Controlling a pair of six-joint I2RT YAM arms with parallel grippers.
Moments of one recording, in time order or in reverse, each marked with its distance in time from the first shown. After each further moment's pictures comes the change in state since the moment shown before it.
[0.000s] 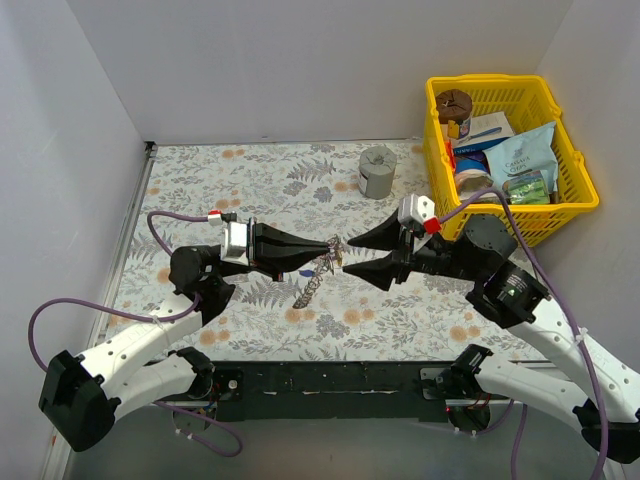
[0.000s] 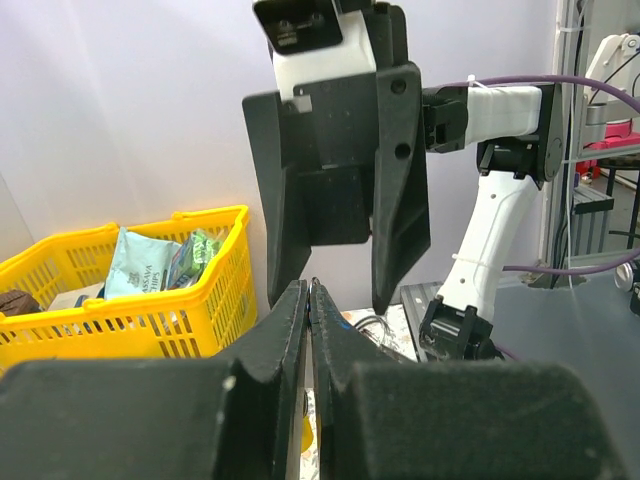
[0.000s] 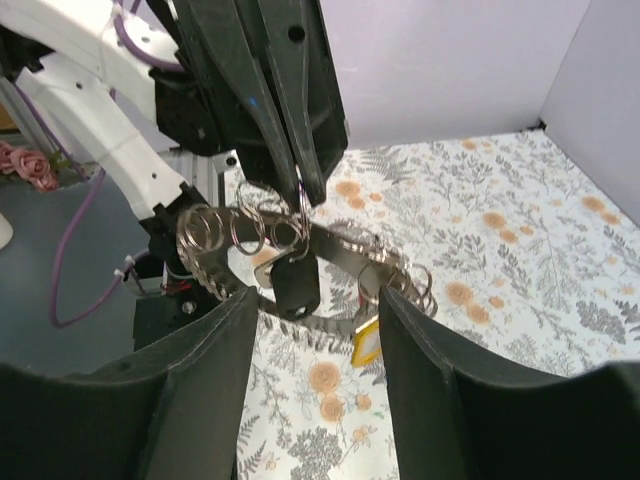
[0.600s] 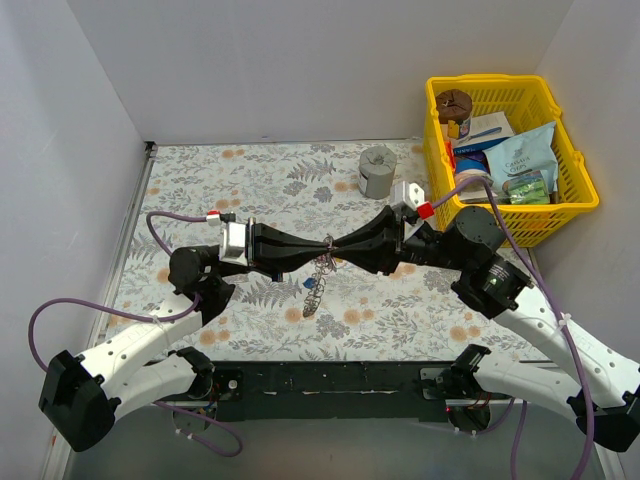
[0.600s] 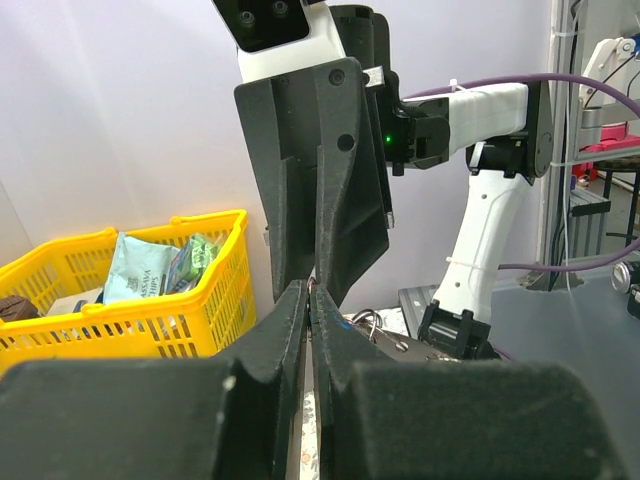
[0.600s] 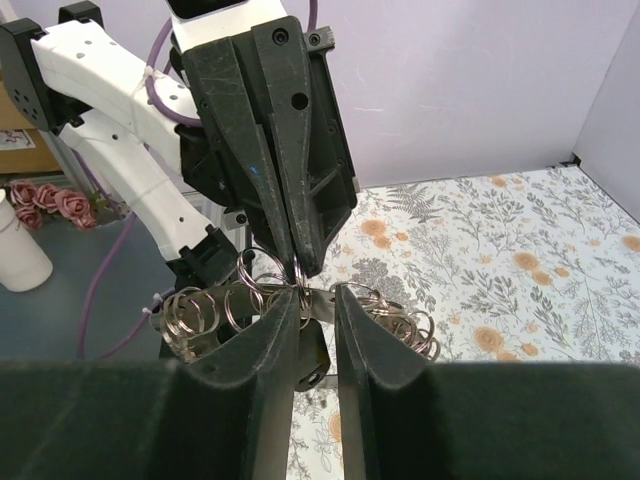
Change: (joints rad) left arm 0.000 0.000 0.000 0.011 0.006 -0.011; right arm 0.004 0.088 0.014 0.196 -0.035 0.114
